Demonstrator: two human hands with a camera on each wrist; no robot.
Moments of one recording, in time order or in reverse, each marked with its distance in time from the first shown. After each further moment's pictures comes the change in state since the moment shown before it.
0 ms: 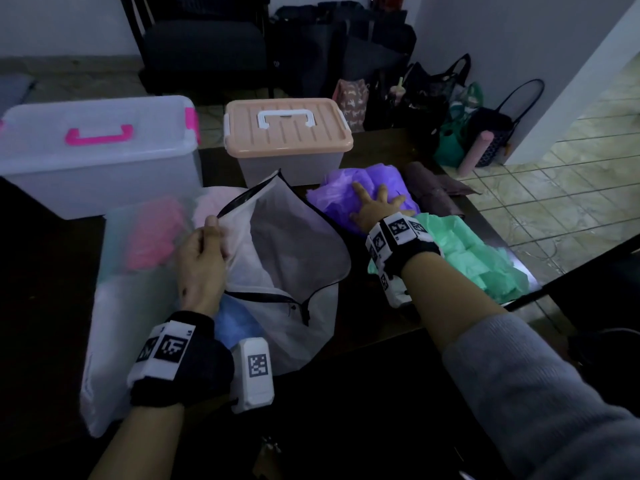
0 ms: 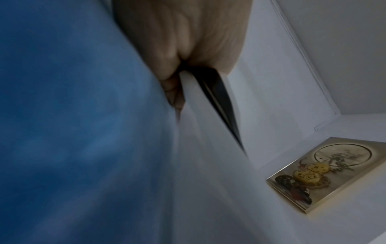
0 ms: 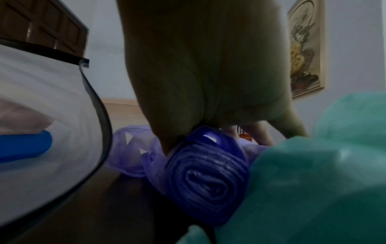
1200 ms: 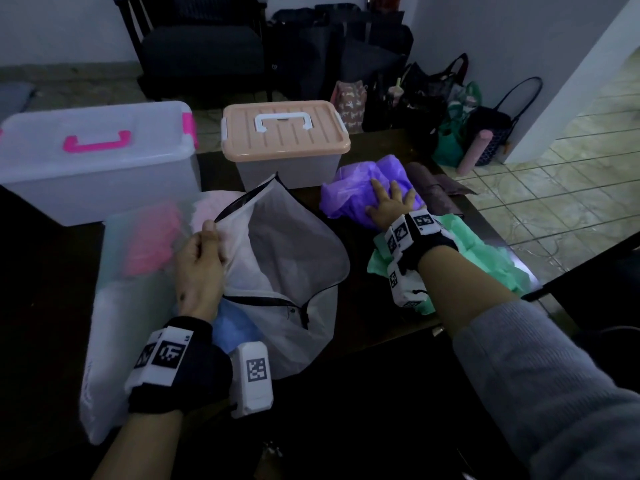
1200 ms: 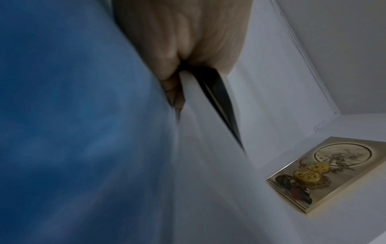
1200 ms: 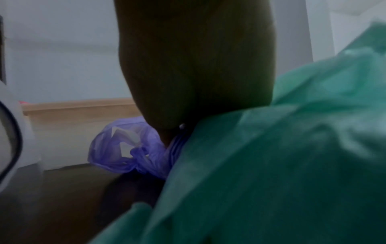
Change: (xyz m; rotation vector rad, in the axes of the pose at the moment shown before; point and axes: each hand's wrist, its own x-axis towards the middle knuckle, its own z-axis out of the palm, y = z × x) left_hand -0.003 0.004 0.001 -0.023 0.010 -0.014; right_hand 0.017 0.031 -0.004 0.099 0.030 -0.017
